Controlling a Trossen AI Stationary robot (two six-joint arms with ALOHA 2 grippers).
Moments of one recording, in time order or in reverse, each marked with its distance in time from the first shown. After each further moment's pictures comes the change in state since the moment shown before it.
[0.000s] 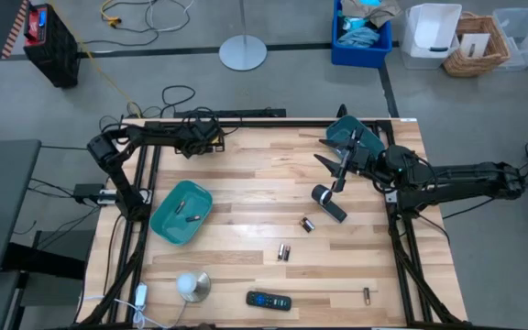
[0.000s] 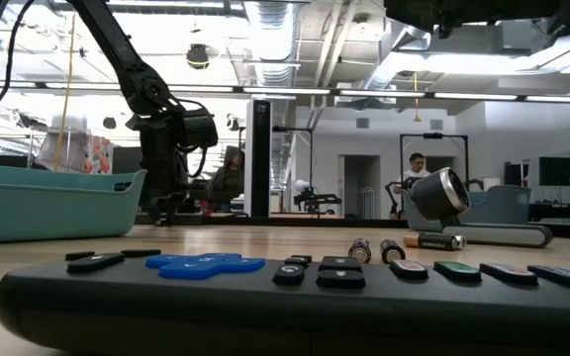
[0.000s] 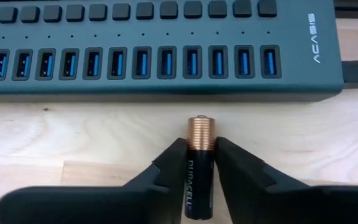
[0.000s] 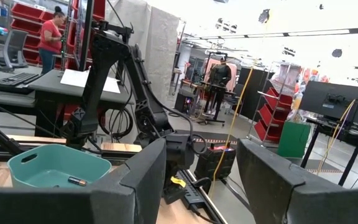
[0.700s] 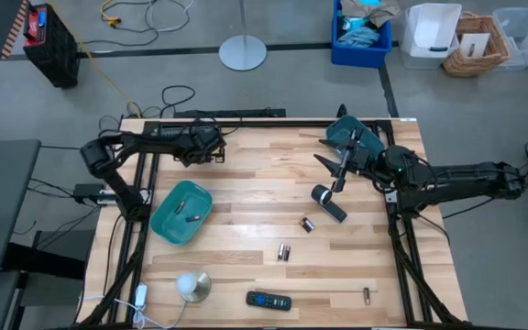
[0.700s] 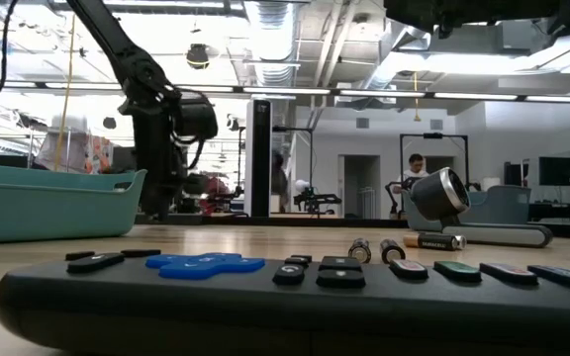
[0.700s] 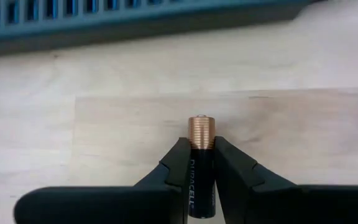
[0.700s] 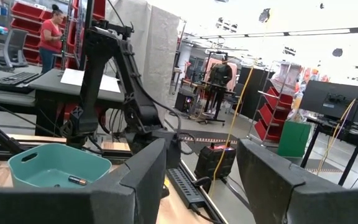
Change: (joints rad) left arm -0.109 -0.114 -0.008 -0.070 -0.050 -0.001; right arm 0.000 0.000 0.000 -0.003 0.000 0.000
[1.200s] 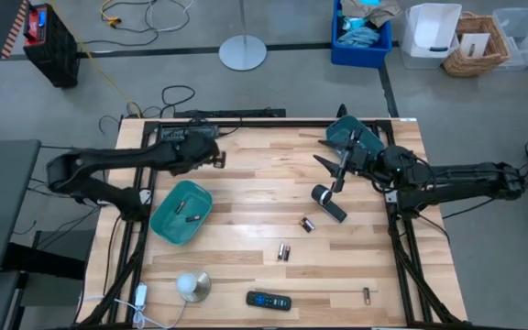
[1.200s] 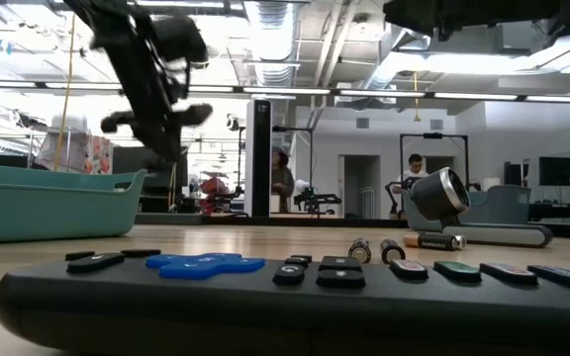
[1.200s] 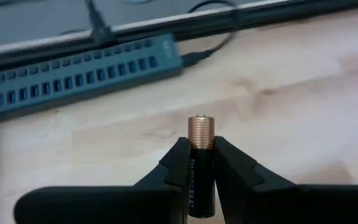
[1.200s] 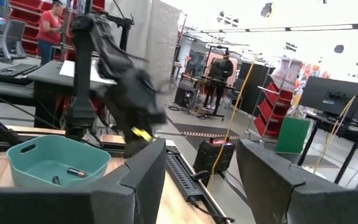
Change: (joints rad) left arm -0.237 -0.352 0.005 -0.103 -0.117 0.057; right arm -0.011 0.000 0.000 -0.027 0.000 -0.005
